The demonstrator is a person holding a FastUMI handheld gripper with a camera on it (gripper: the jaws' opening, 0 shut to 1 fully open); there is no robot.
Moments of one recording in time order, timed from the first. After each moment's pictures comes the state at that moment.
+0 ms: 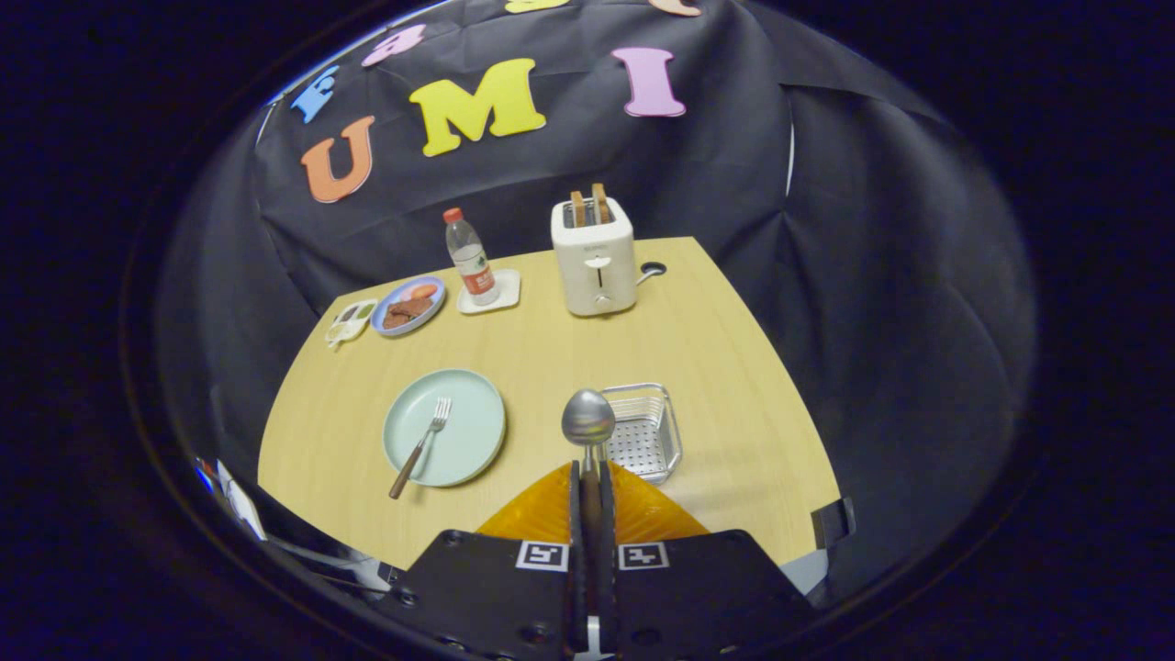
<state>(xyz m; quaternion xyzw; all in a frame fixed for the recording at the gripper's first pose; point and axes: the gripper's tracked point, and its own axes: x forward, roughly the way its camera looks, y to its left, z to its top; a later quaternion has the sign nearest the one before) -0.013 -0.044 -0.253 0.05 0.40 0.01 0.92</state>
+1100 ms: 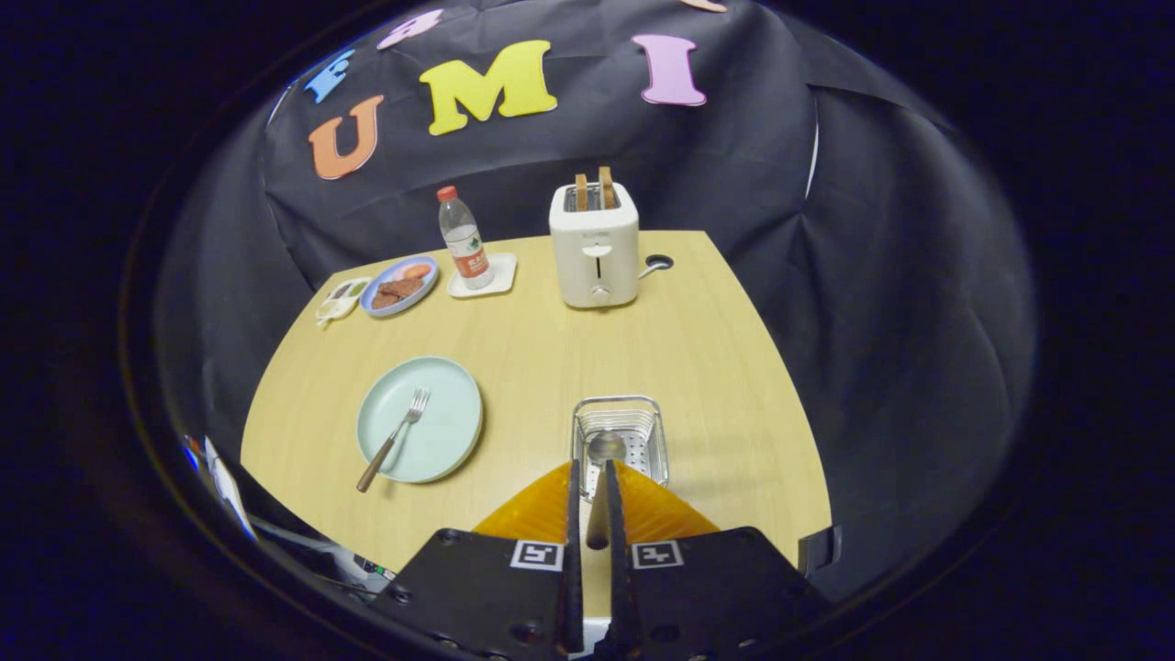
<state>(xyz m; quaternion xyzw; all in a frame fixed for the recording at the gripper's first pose) 0.022 -0.043 -0.281 0.01 0.42 0.03 0.91</state>
